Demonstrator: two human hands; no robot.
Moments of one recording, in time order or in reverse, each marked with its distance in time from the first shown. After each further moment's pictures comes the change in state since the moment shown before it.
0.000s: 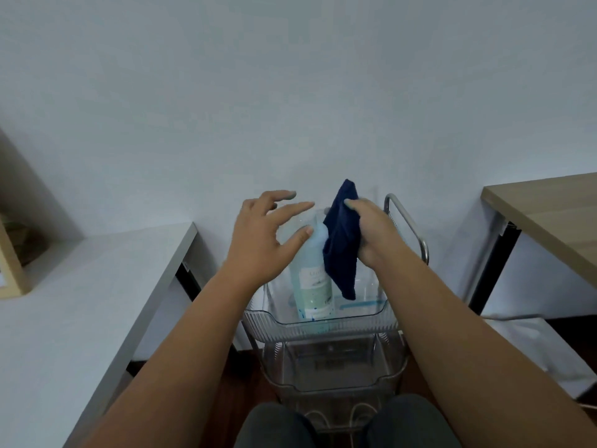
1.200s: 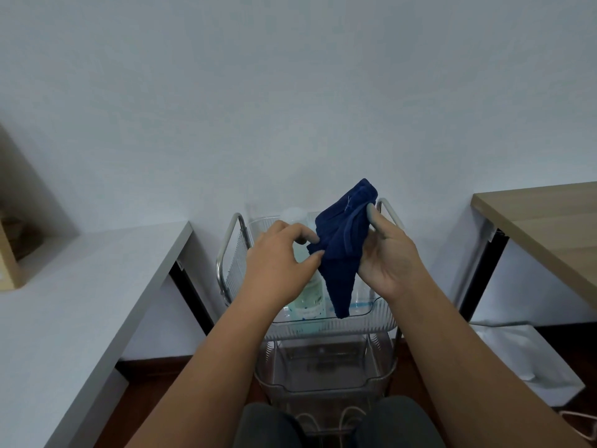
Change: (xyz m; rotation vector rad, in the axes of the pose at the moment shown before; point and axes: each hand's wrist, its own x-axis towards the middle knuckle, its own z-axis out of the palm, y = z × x) left_hand -0.022 0.048 0.015 -0.114 -0.109 -0.335; right_hand -0.069 -0.011 -0.020 0.422 -0.270 -0.013
